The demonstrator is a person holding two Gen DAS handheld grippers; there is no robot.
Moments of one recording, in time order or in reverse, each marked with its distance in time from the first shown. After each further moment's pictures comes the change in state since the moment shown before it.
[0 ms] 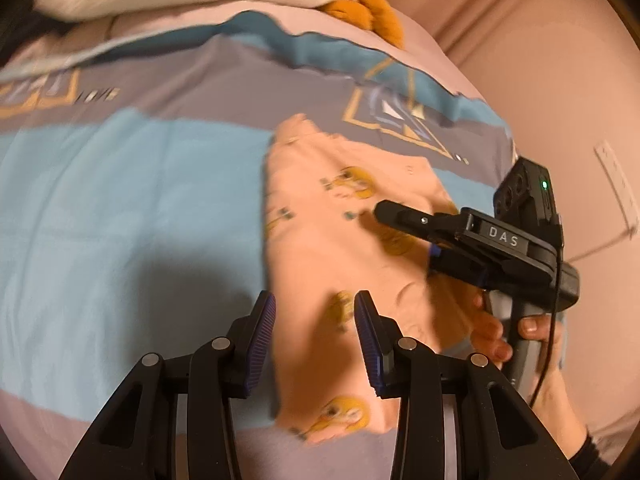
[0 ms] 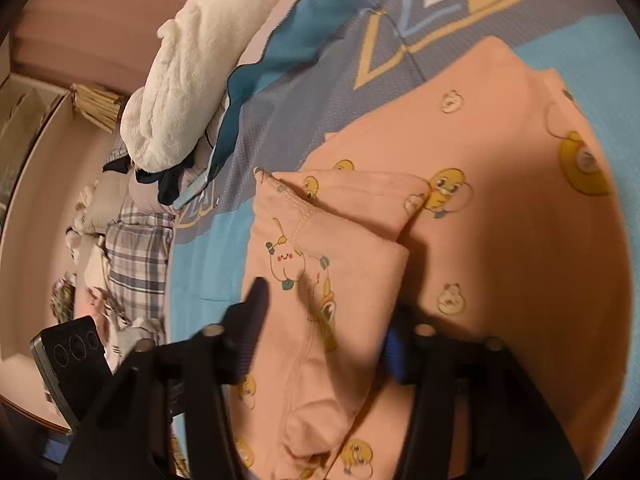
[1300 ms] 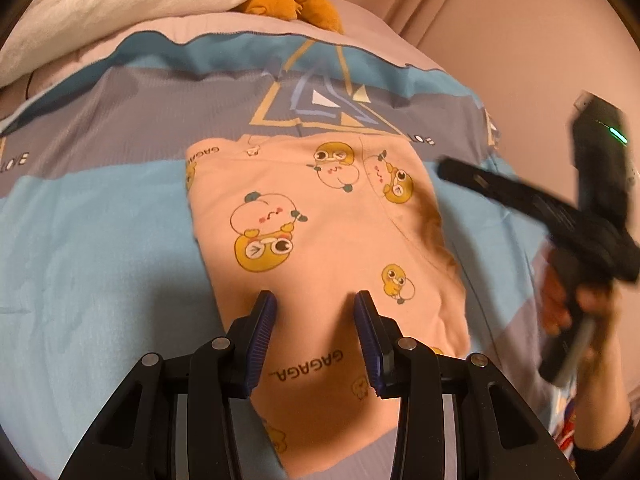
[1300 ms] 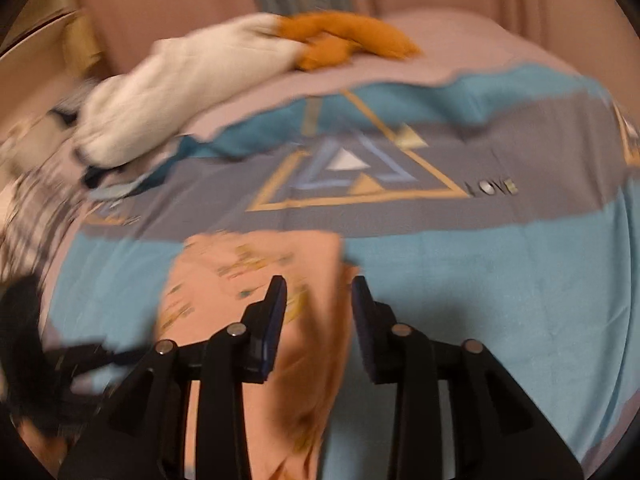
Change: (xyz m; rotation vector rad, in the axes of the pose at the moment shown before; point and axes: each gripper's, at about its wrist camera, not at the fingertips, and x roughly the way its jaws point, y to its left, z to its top) left arm 0.057 -0.073 0.013 0.195 -0.030 -0.011; right arm -0.108 0.000 0.033 -0.420 -0.226 -0.395
